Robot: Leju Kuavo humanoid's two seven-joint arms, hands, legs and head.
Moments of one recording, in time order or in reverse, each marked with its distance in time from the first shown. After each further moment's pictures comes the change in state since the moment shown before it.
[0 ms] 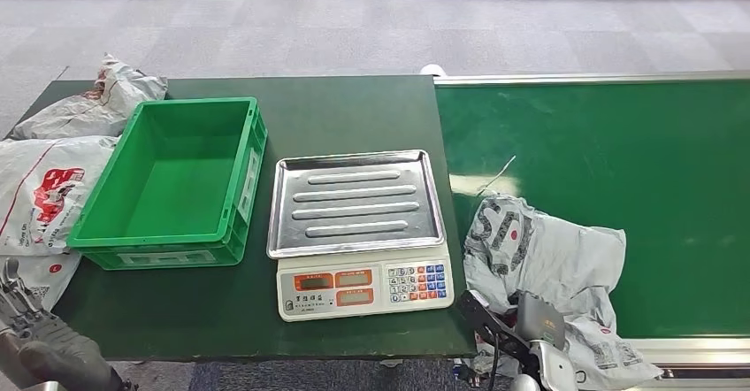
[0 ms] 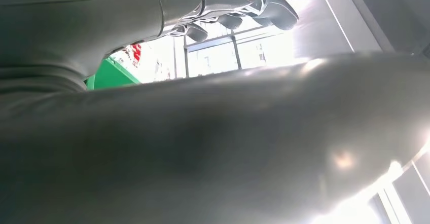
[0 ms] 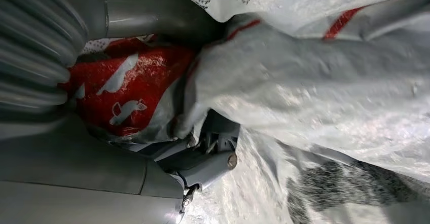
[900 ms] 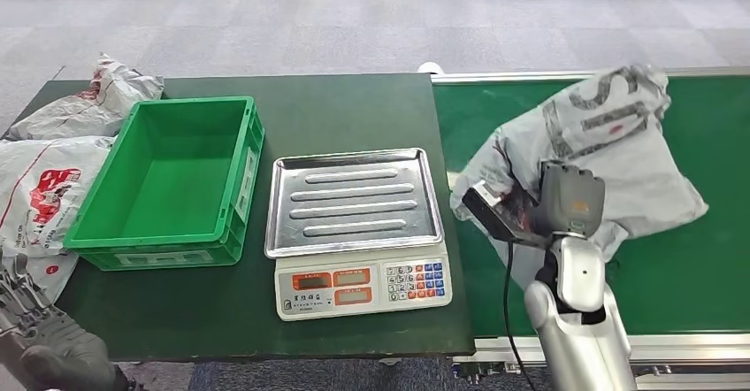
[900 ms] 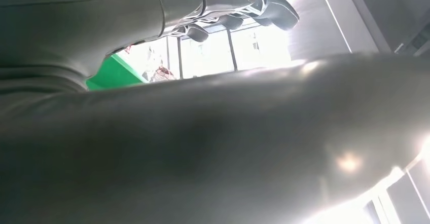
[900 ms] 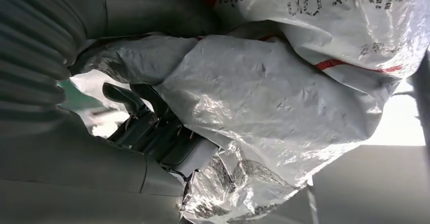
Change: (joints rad) left arm -0.008 -0.033 0.009 0.004 0.018 -0.064 -0.049; right arm -0.344 -0.118 0.196 -0.290 0.199 -0.113 0.030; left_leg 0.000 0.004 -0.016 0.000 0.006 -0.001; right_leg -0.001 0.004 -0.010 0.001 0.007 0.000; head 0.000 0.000
